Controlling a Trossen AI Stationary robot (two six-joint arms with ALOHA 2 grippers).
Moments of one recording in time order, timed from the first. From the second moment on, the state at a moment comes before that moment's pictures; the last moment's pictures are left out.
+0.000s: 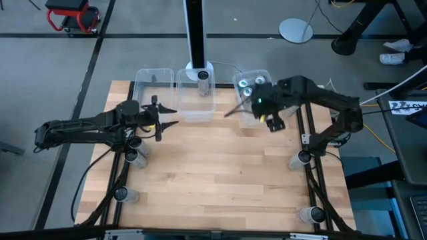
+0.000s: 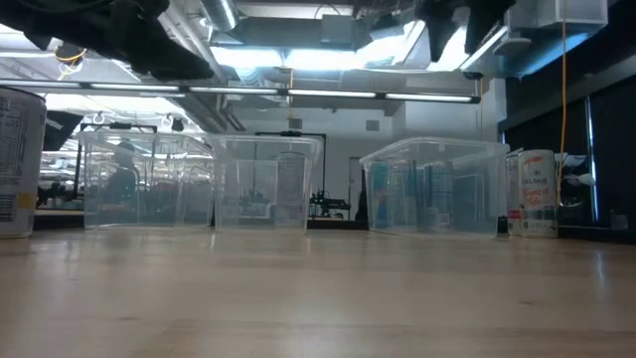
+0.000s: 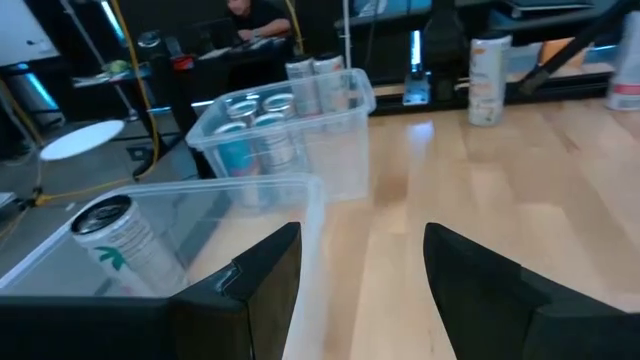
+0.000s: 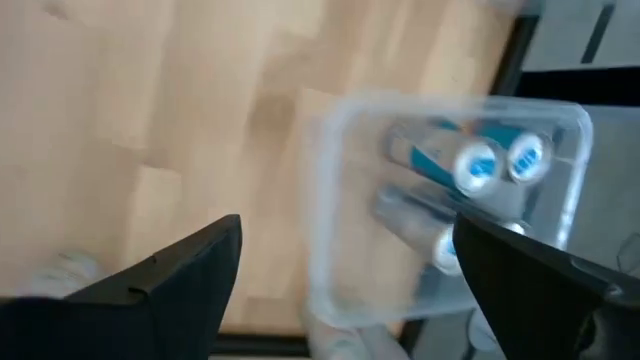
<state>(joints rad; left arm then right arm) 0.25 0.59 0.44 -0.07 -0.03 0.21 -0.13 1.55 1.82 -1.57 0.19 -0.48</state>
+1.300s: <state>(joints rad) 0.25 0.59 0.43 -0.12 -0.03 0.08 0.89 1.56 1.60 -1.51 0.06 1.01</state>
